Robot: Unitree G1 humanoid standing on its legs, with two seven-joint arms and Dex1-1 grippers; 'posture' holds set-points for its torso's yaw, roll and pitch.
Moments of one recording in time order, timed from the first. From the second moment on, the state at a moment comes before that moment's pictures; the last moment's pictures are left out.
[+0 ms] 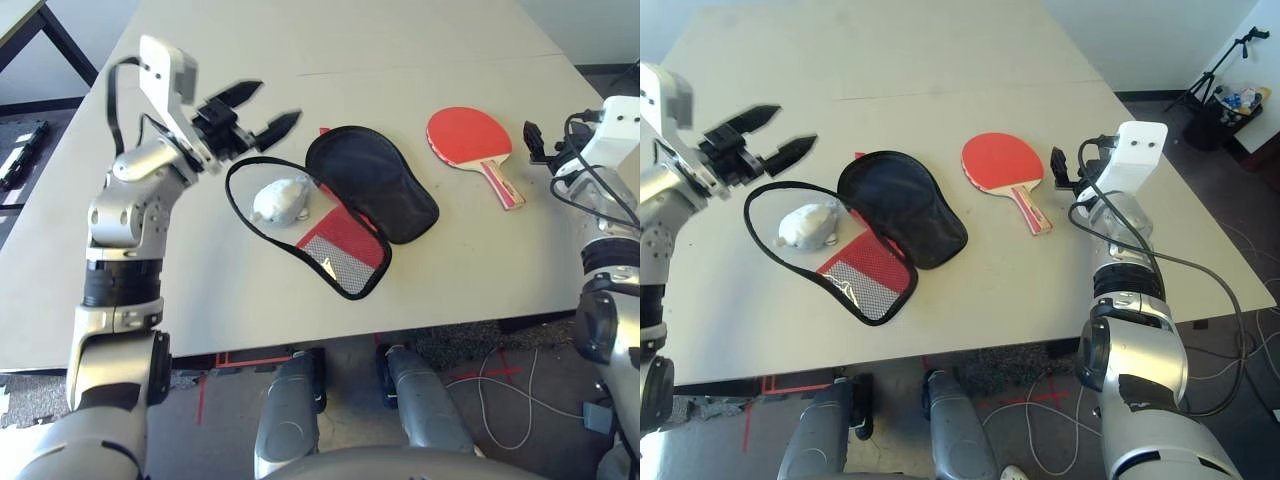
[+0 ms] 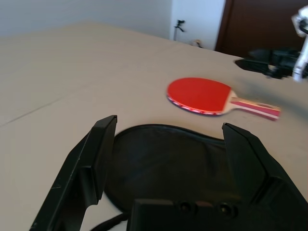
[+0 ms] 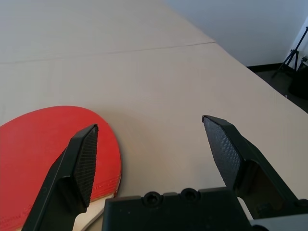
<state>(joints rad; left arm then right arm) -0.63 0.60 0.09 -0.04 -0.51 0.47 -0.77 -0.88 -0.56 -0.27 0.86 0.18 0.07 0.28</state>
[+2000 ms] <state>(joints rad) -0.58 0.49 0.01 -0.08 -0.42 0.45 -0.78 -0.98 -0.58 0.13 0.54 0.00 0.97 0.50</state>
